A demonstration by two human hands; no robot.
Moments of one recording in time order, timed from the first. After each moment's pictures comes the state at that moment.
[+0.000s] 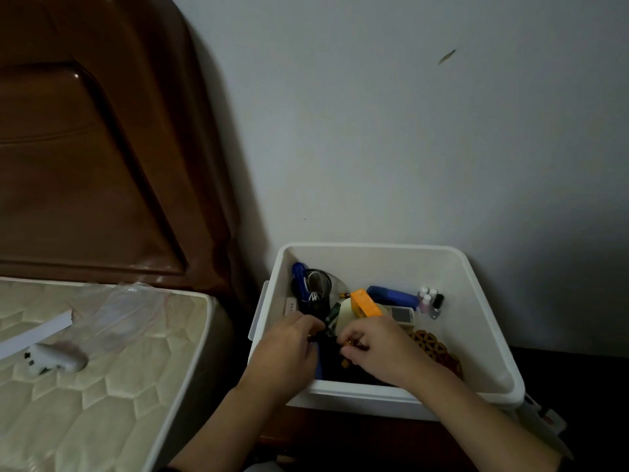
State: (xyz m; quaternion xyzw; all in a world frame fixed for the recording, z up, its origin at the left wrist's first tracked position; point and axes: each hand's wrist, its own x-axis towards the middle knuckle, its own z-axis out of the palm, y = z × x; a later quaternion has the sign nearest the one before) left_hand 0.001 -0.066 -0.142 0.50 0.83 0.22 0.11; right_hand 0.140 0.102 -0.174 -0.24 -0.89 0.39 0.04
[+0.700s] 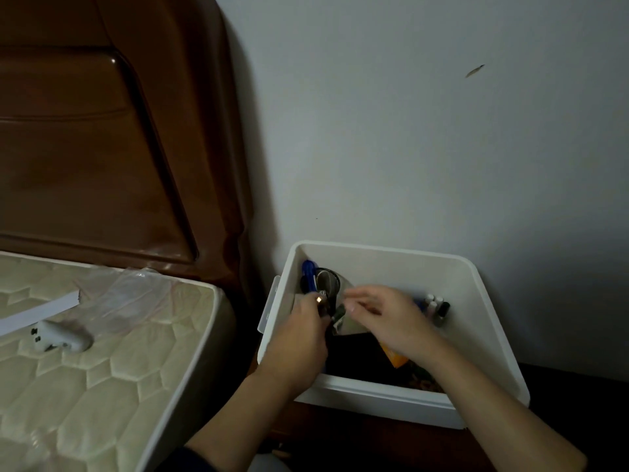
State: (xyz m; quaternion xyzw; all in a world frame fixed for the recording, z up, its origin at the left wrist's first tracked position) left_hand 0.009 -0.059 -0.131 0.41 0.83 0.34 0.14; right_hand 0.126 0.099 -0.116 -0.26 -0.81 0.52 0.10
